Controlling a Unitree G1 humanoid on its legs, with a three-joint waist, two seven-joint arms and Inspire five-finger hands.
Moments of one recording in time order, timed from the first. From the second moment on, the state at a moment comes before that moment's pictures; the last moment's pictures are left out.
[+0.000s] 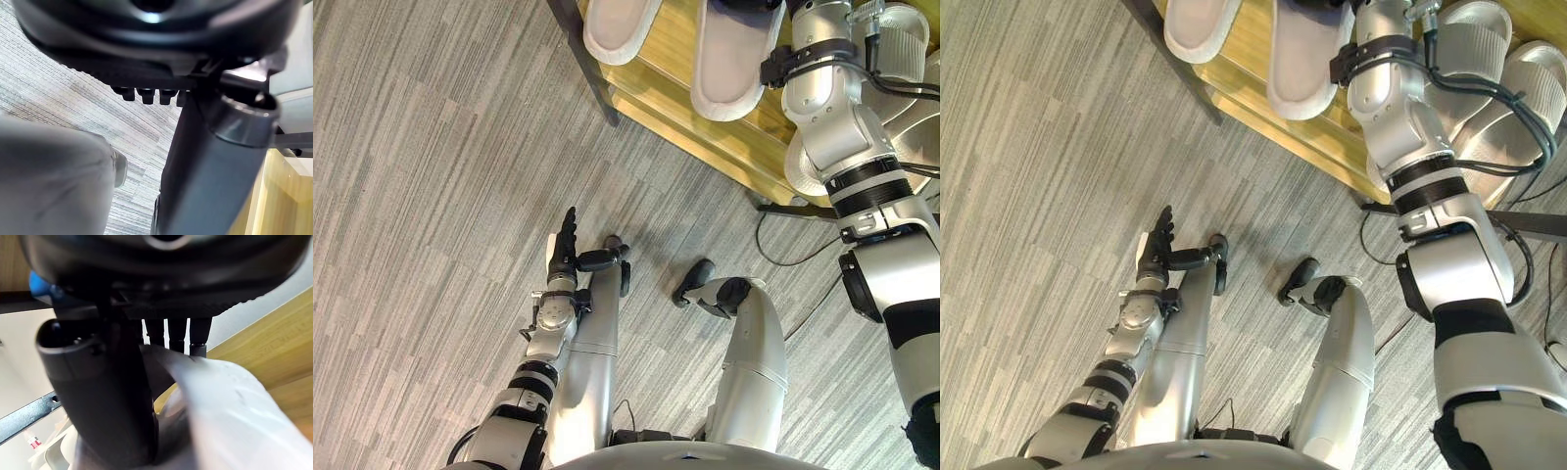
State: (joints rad) left arm -0.29 0.11 -0.10 0.67 -0.15 -0.26 0.20; right arm -1.31 -0.56 0.37 0.66 -0.35 -0.08 -0.45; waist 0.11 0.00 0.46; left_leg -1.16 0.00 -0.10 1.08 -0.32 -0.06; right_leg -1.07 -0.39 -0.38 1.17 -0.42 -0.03
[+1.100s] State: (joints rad) left arm -0.29 0.11 -0.07 0.71 -0.14 -0.20 0.21; right arm -0.87 -0.23 0.08 0.16 -0.22 -0.04 -0.57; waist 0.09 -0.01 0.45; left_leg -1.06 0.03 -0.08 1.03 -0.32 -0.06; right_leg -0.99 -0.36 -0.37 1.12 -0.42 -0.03
